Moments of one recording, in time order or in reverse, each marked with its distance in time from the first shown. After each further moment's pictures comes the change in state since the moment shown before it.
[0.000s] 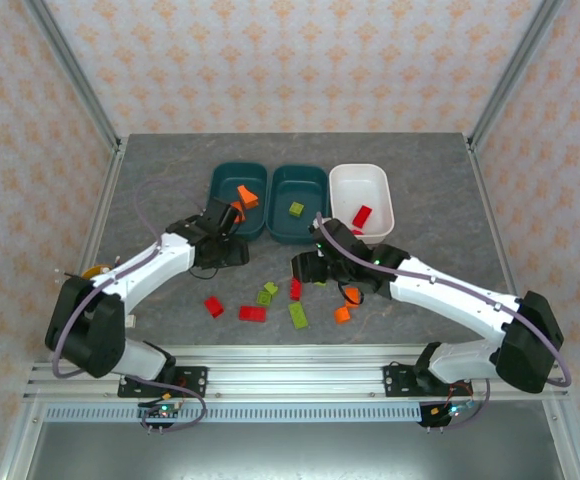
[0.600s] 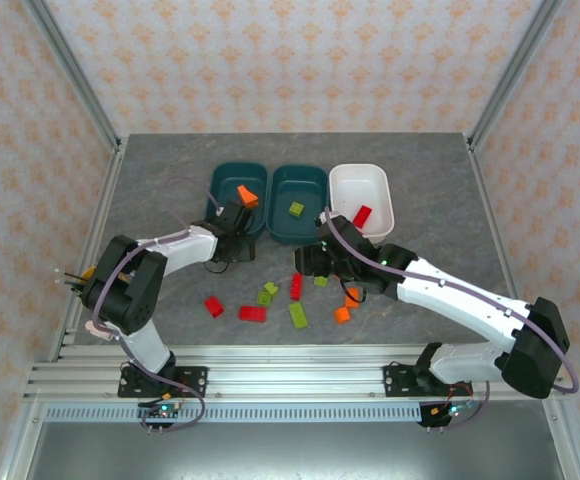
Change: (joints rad) left arm 0.007 0.262 0.000 0.268 -0.104 0.079; right arm 0.000 -0.037 0.017 -0.014 0.059 0.018
